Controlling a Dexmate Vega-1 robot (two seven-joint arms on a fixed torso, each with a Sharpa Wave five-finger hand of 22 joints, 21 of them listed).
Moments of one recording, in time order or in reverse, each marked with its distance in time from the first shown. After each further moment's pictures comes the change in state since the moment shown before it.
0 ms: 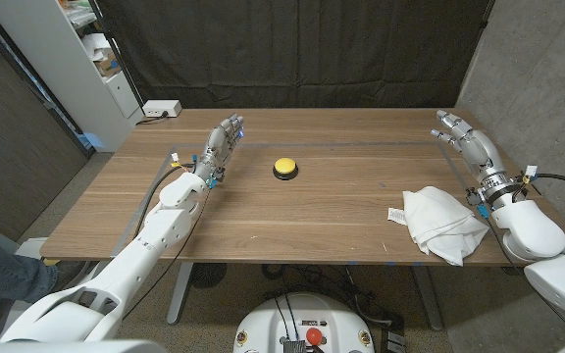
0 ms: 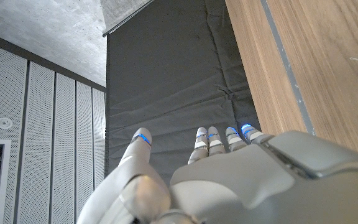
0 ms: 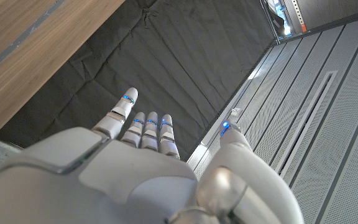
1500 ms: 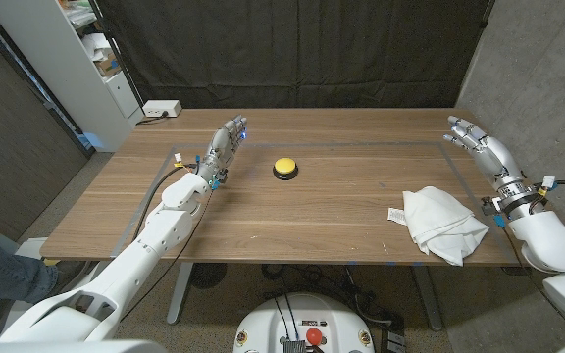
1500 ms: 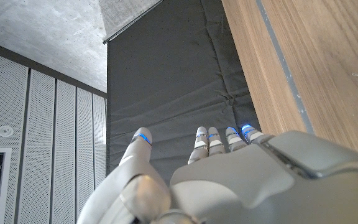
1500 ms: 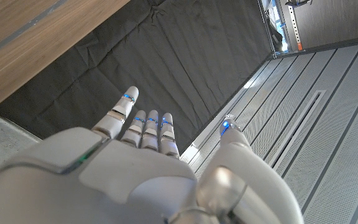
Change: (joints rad) left arm 0.021 0.017 0.016 -0.047 0.016 0.020 0.032; left_hand 0.005 0.005 -0.007 0.001 0.000 0.005 0.006 -0.004 0.000 0.000 0.000 -0.008 0.000 0.000 0.000 0.000 0.000 -0.004 0.004 0.000 0.000; right arm -0.062 0.031 0.095 0.047 -0.124 0.089 0.003; right_hand 0.004 0.004 -0.008 -0.008 0.000 0.016 -0.027 0.000 0.000 0.033 -0.011 -0.012 0.000 0.022 -0.014 0.008 -0.014 0.032 -0.003 -0.011 0.000
